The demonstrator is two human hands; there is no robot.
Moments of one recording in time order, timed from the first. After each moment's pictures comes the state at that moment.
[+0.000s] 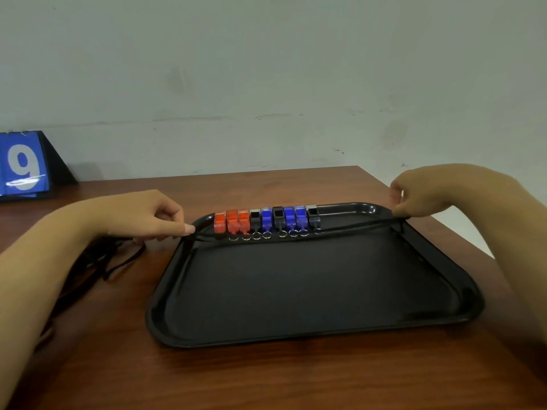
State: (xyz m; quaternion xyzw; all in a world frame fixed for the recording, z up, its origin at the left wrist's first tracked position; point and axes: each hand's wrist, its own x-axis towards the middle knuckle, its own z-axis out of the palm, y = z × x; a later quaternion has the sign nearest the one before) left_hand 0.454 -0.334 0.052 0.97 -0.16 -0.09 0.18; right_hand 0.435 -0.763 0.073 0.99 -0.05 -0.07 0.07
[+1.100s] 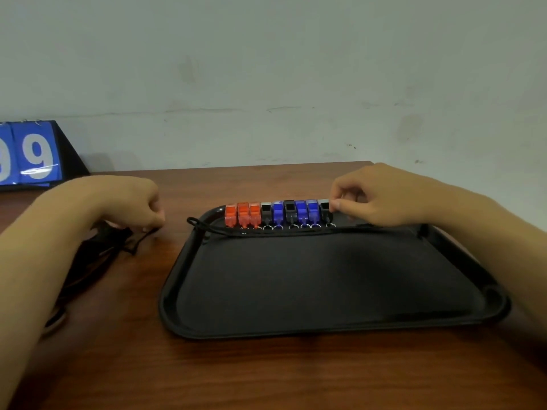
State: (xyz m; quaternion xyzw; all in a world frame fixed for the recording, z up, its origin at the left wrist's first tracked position) left_hand 0.451 -0.323 0.068 1.00 0.01 -0.08 -0.01; right_hand 0.431 -0.702 0.050 0.96 0.26 0.10 -0.09
